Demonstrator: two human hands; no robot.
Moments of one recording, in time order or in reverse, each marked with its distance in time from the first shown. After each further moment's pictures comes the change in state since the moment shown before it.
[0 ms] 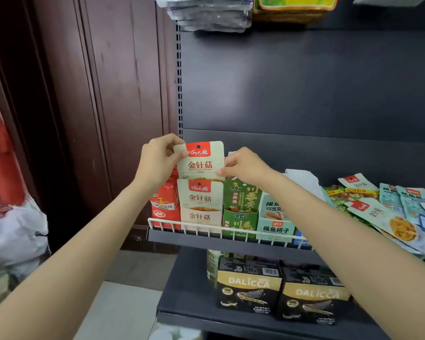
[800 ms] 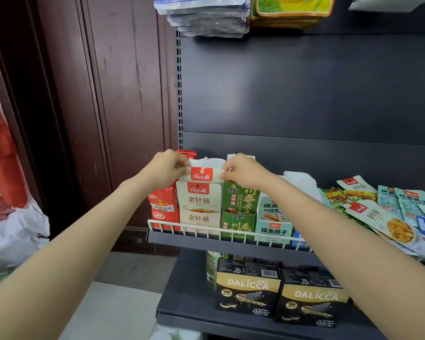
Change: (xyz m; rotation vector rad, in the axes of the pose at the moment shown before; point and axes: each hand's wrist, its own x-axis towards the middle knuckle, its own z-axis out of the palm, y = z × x) left_hand 0.011 -0.005 0.002 0.258 -0.464 -0.041; right_hand 0.000 0.004 0.000 -0.214 -0.042 -0.061
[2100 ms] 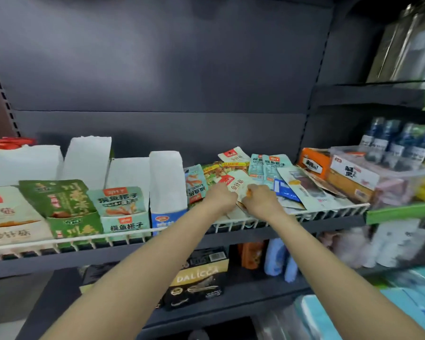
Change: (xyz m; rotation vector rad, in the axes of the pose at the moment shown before) left_hand 0.052 0.303 0.283 -0.417 -0.423 -0.148; right_hand -0.172 0.296 -0.053 -0.239 0.144 0.768
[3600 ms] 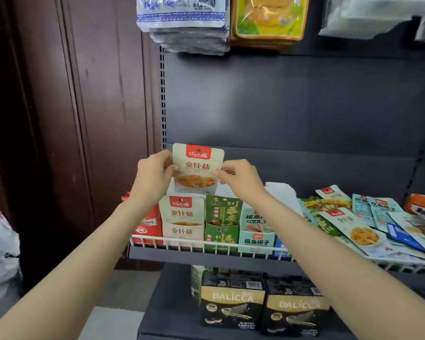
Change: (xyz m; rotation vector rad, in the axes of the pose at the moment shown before) left_hand -0.151 -0.162 -0.320 0.215 0.844 0.275; right_hand -0.091 -0.315 -0.027 0.603 0.126 -0.687
